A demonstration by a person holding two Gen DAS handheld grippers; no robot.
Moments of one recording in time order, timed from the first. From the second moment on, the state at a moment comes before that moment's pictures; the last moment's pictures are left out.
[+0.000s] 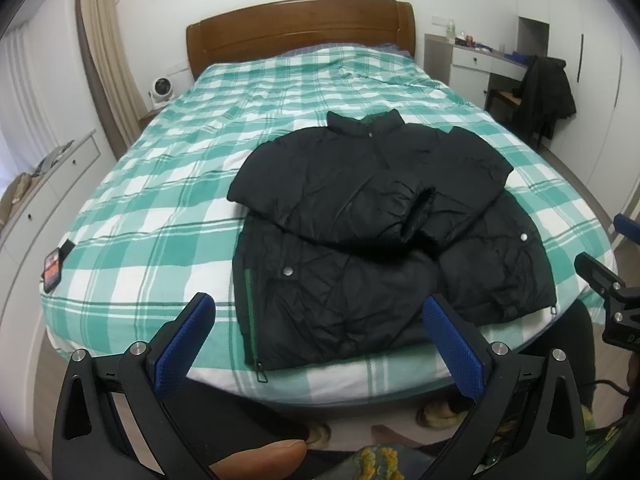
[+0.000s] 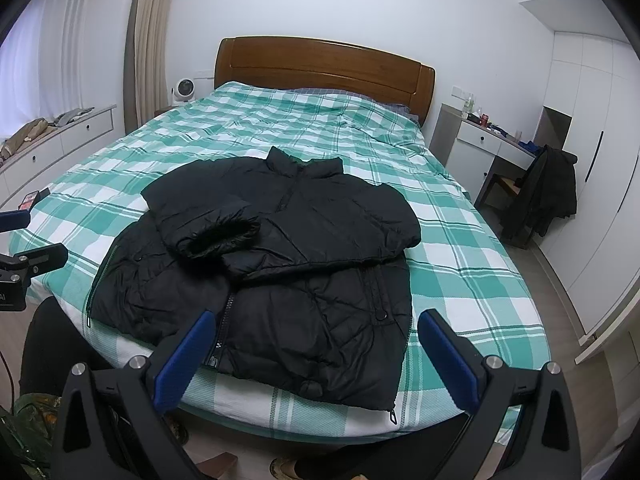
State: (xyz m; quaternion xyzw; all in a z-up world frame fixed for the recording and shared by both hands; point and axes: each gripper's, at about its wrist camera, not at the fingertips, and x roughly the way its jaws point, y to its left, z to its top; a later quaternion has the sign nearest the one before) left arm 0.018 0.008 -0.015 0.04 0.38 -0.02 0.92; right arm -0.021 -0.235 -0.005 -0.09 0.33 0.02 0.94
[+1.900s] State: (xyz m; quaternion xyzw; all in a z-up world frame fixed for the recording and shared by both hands) left arm 0.034 0.004 -0.025 0.06 0.39 -0.02 0.92; right arm -0.003 -0.238 -0.020 -0.08 0.38 0.01 0.92
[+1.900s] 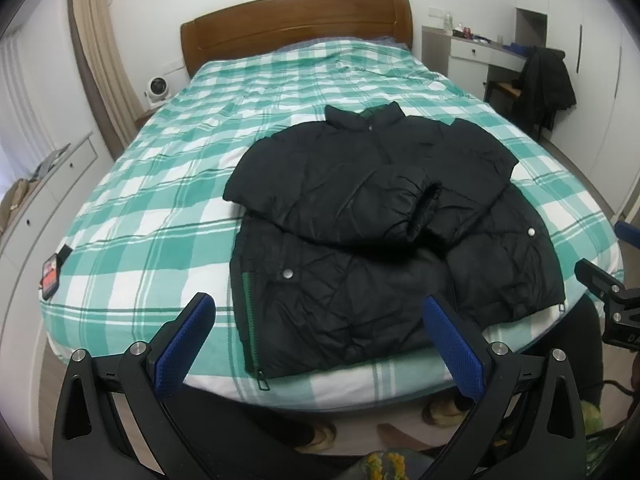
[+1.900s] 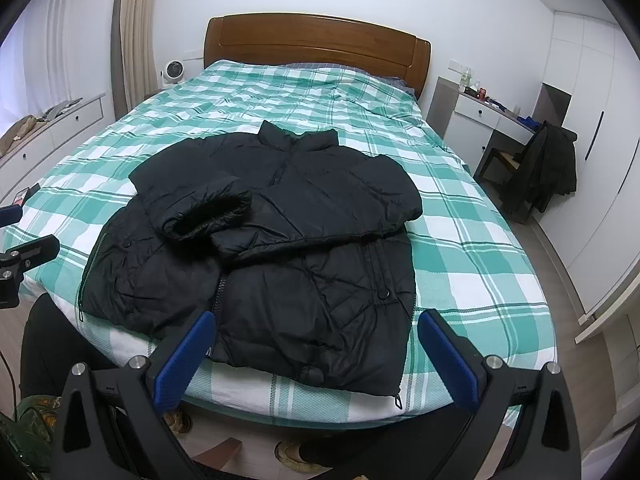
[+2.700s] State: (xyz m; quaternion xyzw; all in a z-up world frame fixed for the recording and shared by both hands) left arm 0.041 0.009 -0.035 0.05 0.41 -0.03 0.91; right arm 0.002 -0.238 -0.026 -0.08 0.39 0.01 0.92
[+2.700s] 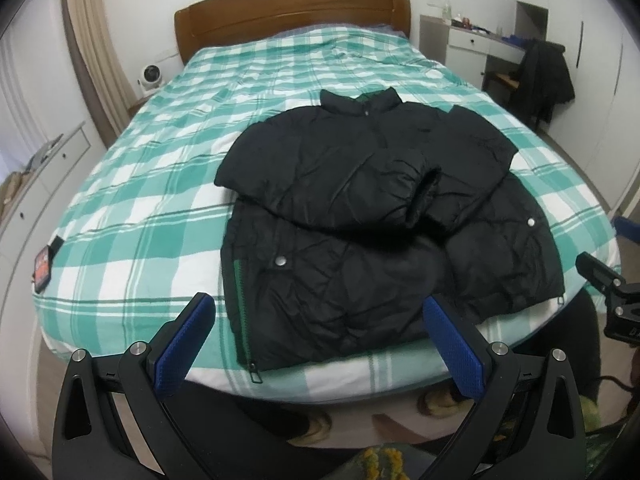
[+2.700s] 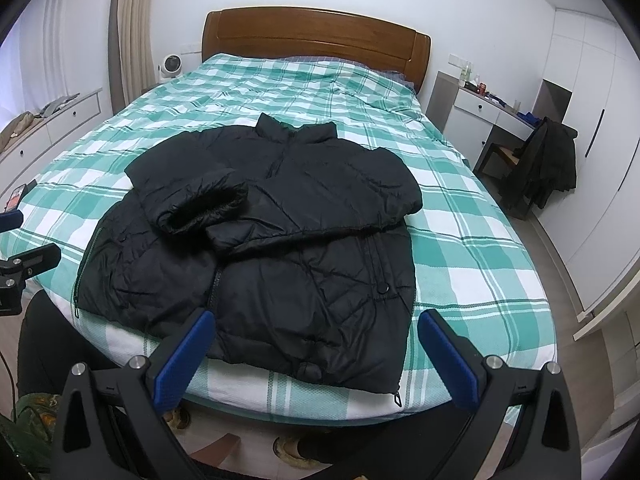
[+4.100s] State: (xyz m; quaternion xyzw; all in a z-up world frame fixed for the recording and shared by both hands) left arm 0.184 0.000 -0.086 0.02 0.43 -0.24 0.87; right arm 0.103 -0.210 -0.076 -0.16 0.37 0.19 0.89
